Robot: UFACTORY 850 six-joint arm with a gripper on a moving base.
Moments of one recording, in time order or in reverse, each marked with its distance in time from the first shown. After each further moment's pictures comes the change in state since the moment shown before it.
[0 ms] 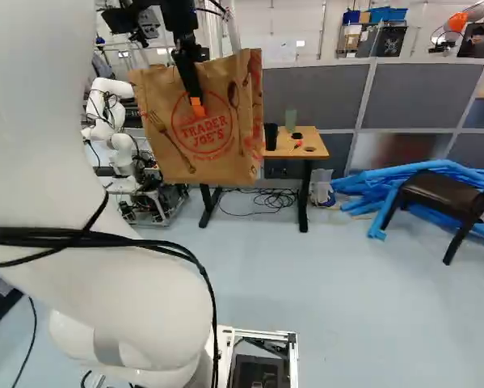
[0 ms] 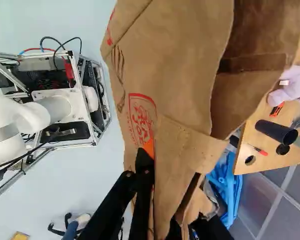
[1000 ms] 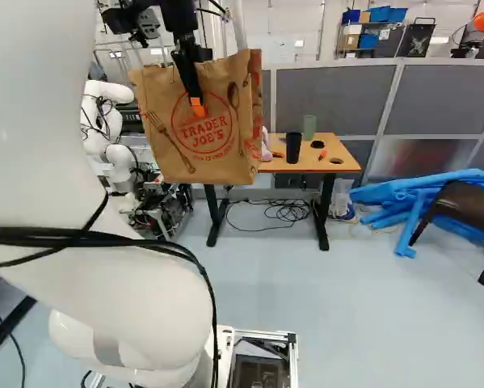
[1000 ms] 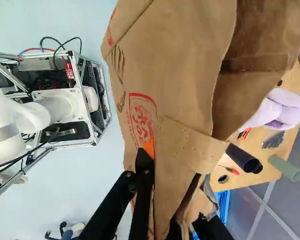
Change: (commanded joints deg) arm 0.0 0.0 0.0 0.0 0.0 0.0
